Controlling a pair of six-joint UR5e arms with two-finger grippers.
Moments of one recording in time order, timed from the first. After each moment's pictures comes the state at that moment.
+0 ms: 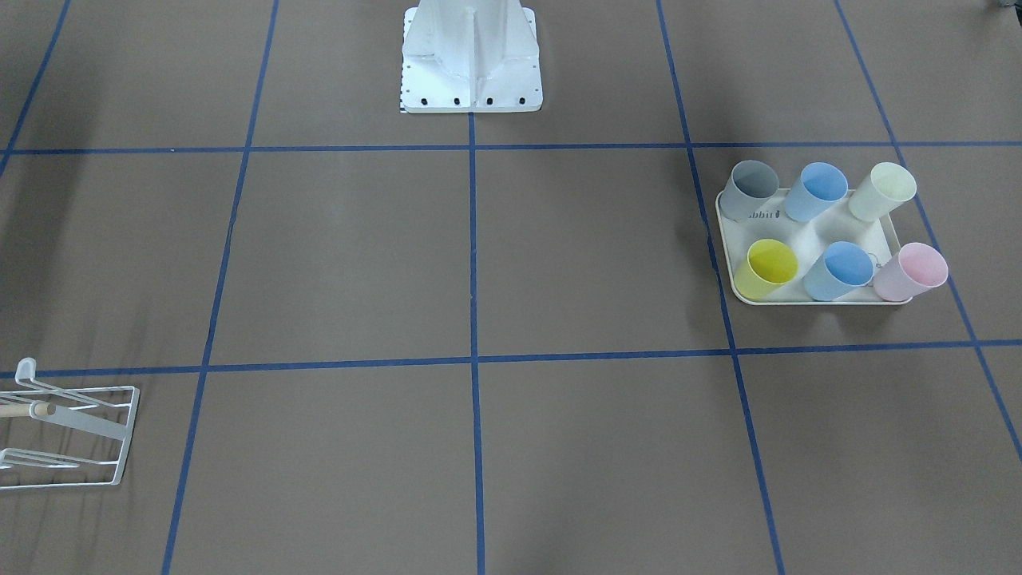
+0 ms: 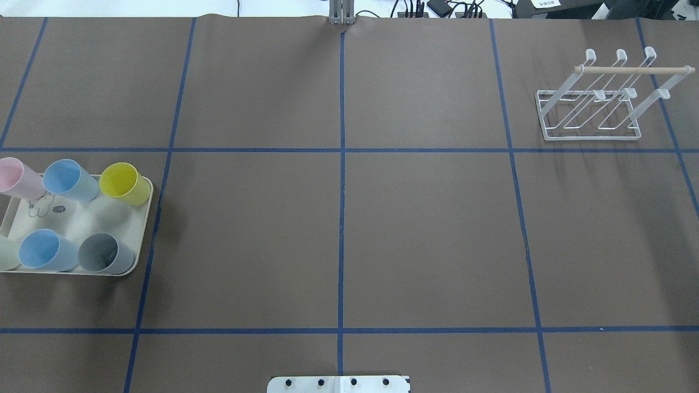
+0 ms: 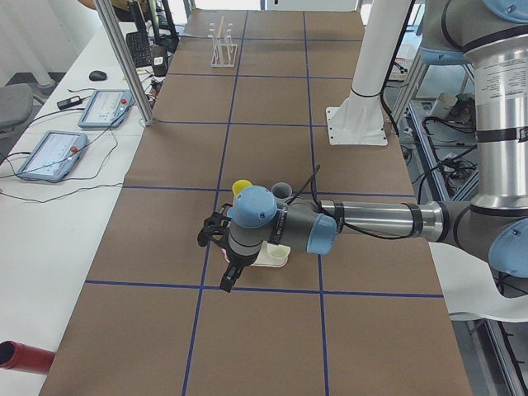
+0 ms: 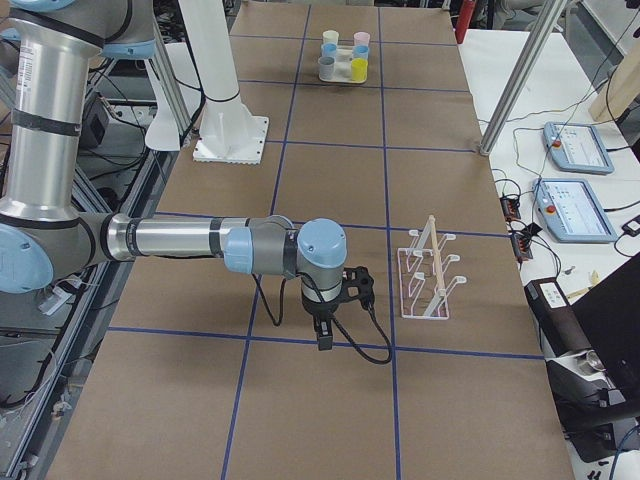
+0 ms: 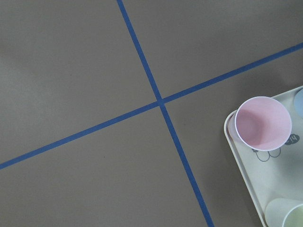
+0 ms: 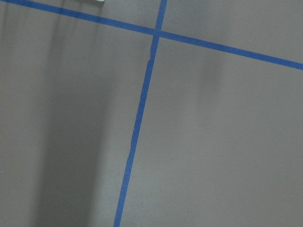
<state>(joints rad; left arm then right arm) -1.62 -1.40 -1.76 -1.78 -2.33 0.25 1.58 -1.79 1.84 -1.64 2.27 -0.21</state>
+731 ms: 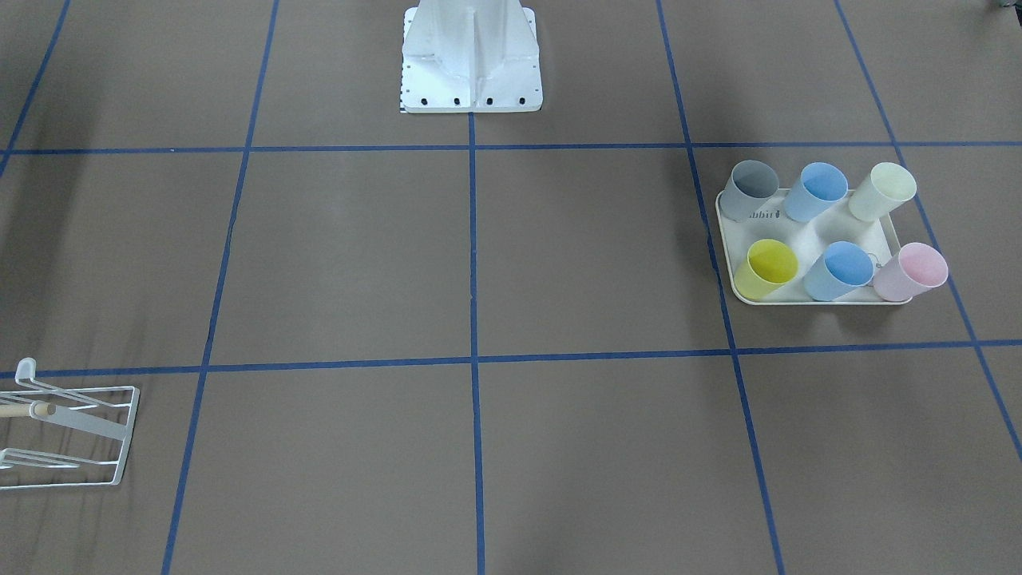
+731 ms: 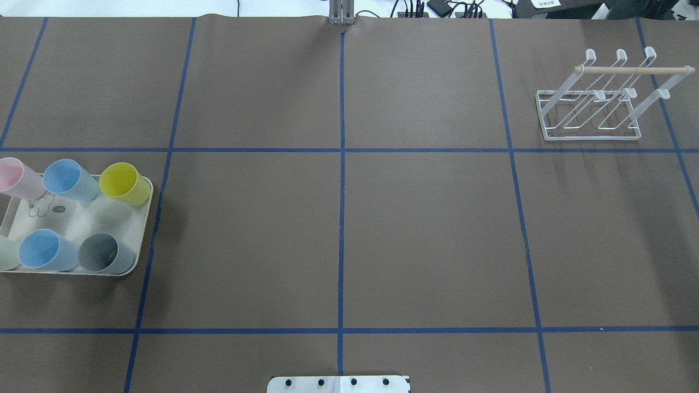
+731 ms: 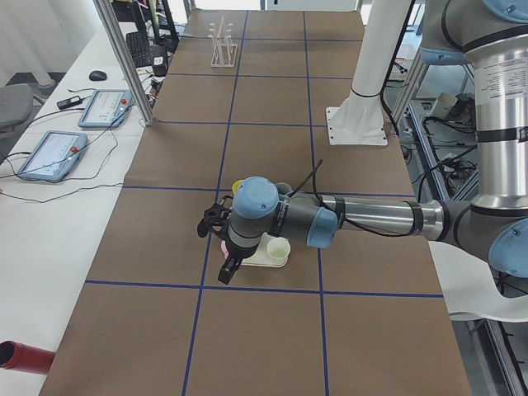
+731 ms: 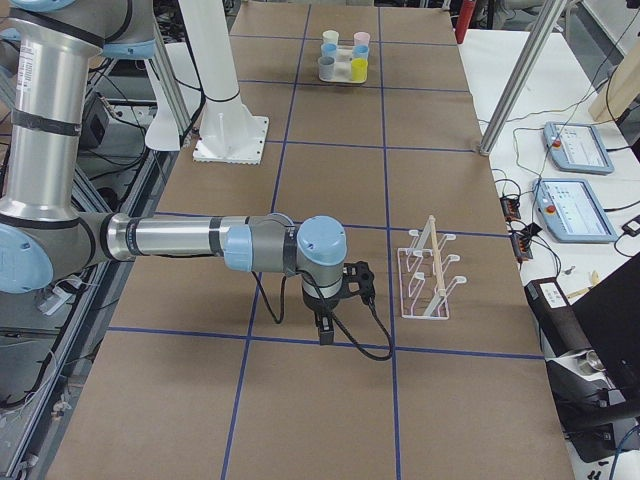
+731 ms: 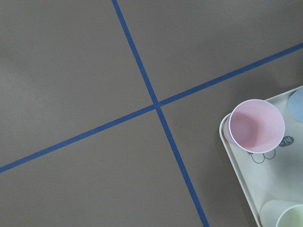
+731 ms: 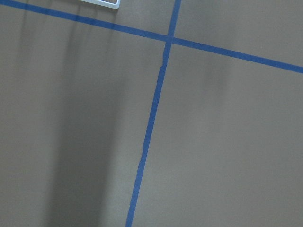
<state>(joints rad) -1.62 -1.41 -1.80 -1.78 -2.34 0.25 1.58 -1.79 1.86 -1.63 2.31 -0.22</state>
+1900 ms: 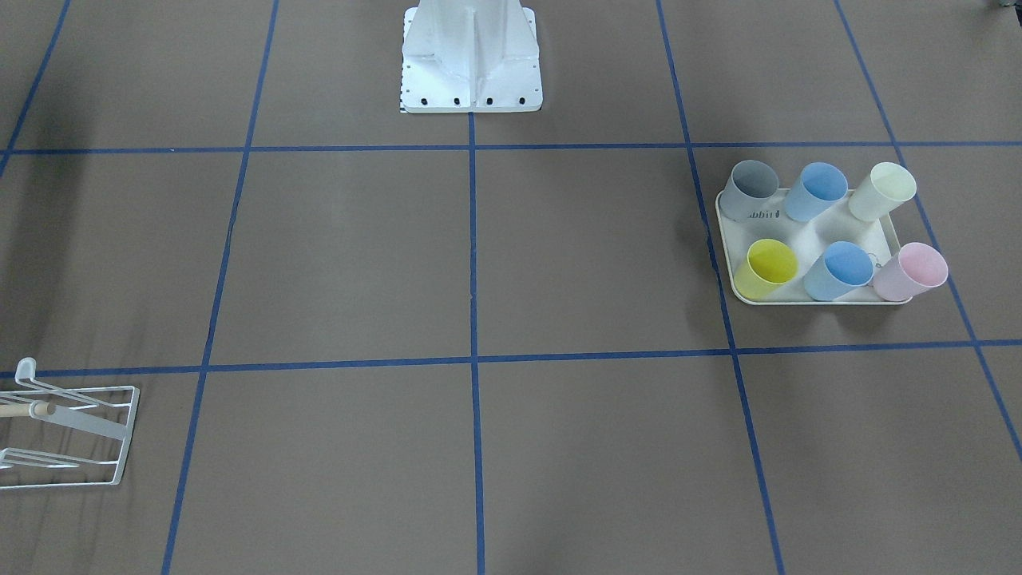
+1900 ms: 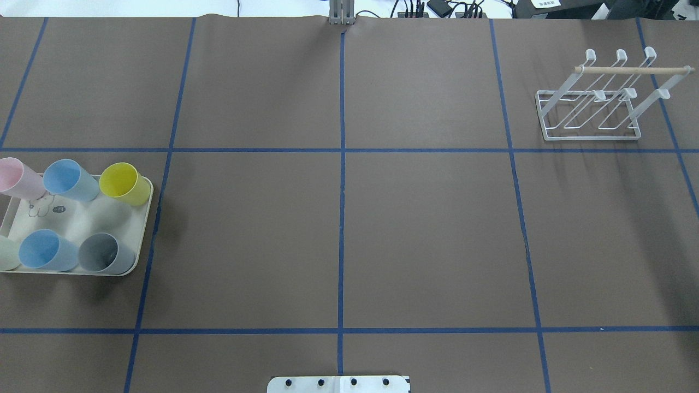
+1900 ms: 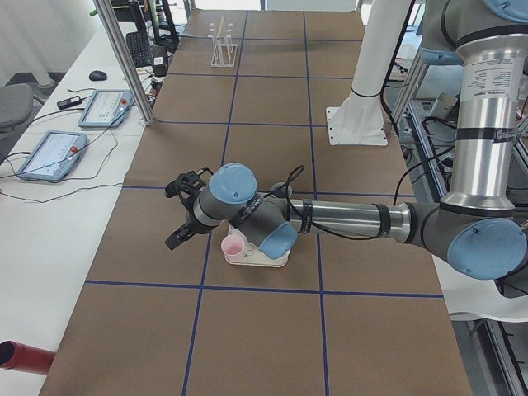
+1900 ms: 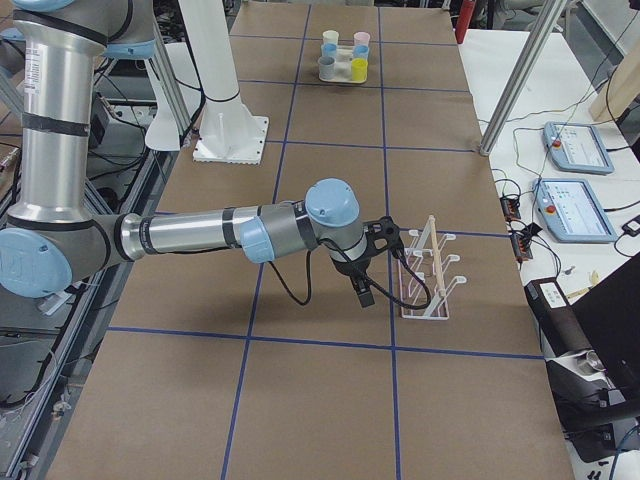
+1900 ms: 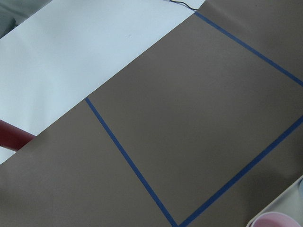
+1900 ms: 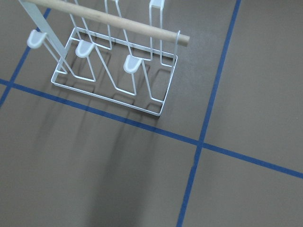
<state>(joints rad) -1.59 -1.57 -1.59 -2.34 -2.35 0.14 1.57 -1.72 1.87 -1.31 2.37 -0.01</state>
